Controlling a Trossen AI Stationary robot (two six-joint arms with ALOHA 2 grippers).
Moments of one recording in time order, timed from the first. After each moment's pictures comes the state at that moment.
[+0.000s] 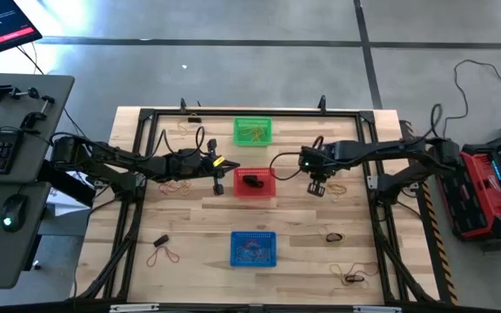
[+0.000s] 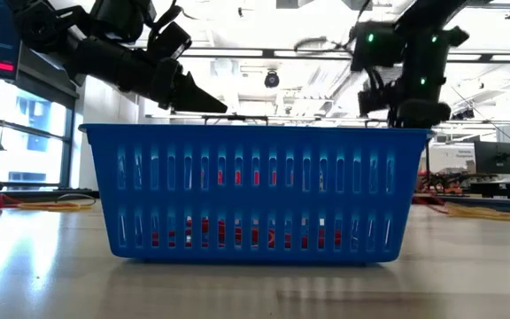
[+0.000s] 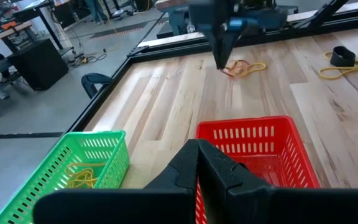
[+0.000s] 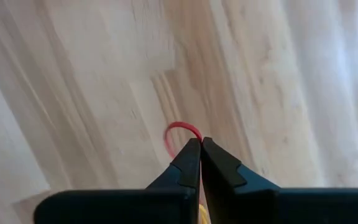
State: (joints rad) left arm 0.10 1.37 0.49 0.60 -0.16 0.22; right arm -0.18 1.39 0.84 -0.81 0.12 0.13
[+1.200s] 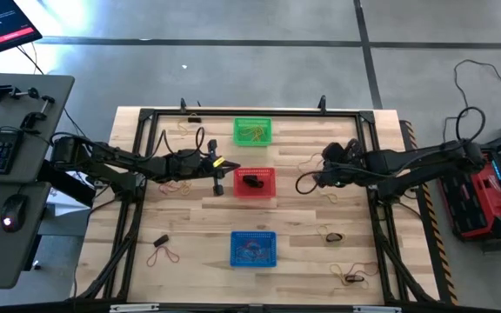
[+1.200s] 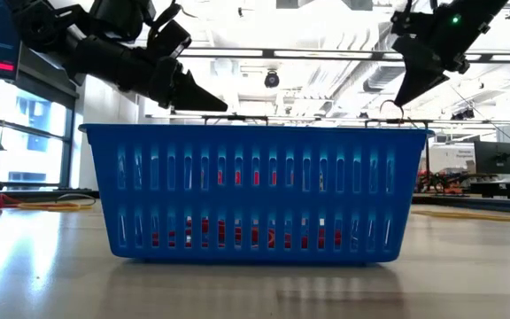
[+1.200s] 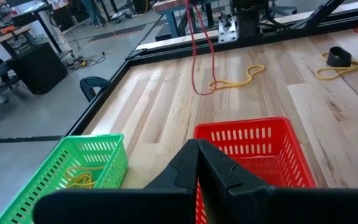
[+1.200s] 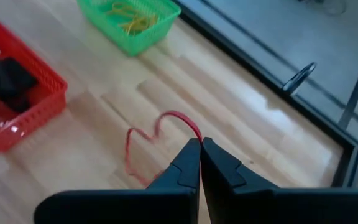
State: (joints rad) left arm 0.09 1.37 0.49 0.60 -0.16 0.23; right arm 0.12 1.07 0.86 -0.92 0.76 0.72
